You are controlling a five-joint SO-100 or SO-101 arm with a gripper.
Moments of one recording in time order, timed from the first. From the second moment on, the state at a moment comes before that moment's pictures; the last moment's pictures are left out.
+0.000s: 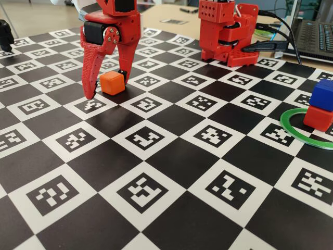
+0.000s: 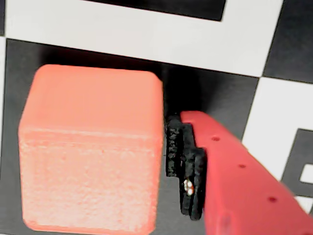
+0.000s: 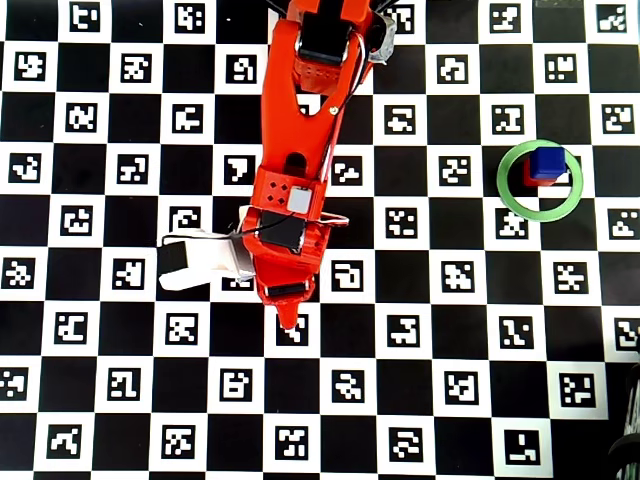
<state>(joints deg) 14.2 75.1 101.2 57.8 -23.4</state>
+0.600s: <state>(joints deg) 14.2 75.1 101.2 57.8 -27.4</state>
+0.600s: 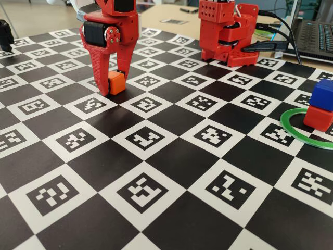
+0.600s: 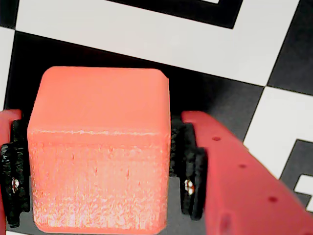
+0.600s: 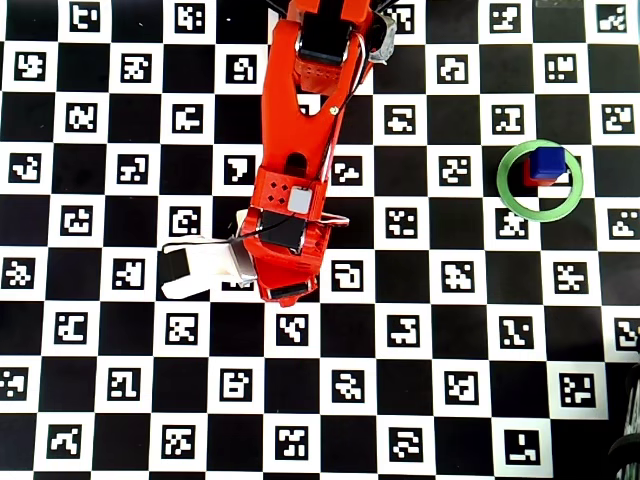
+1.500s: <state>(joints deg) -10.2 93.4 81.2 99.7 17.0</state>
